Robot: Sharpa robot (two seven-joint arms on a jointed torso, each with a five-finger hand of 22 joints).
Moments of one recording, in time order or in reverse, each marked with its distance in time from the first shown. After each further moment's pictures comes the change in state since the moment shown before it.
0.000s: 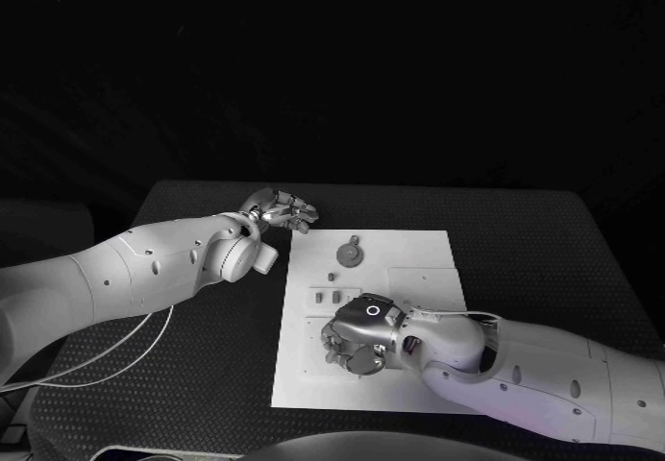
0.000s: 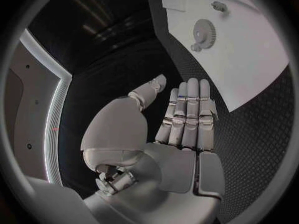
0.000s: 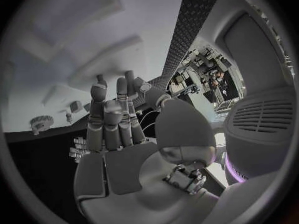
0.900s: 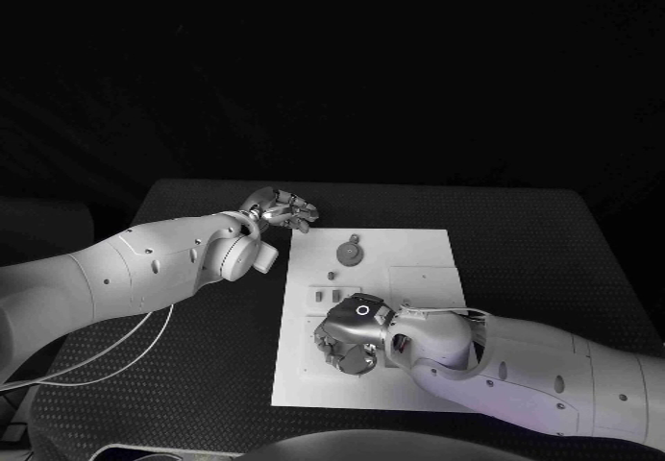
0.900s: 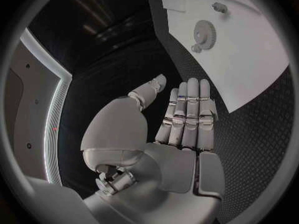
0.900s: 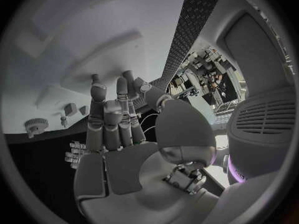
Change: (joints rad) left arm 0.000 0.000 0.000 0.001 0.000 0.006 -0.001; left_hand 0.000 0.000 -0.005 0.000 0.000 0.000 0.000 0.000 -0.001 0.000 0.000 0.000 0.000 0.004 0.004 -0.004 0.004 0.000 0.000 0.000 0.000 -0.001; right arm 0.002 0.047 -0.003 -0.030 -0.009 0.041 -0.002; right_hand -0.005 -0.005 0.003 0.003 -0.001 0.001 -0.002 0.000 0.006 0.004 0.004 0.001 0.005 0.000 0.000 0.000 0.002 0.000 0.001 0.002 0.000 0.000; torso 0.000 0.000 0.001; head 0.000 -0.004
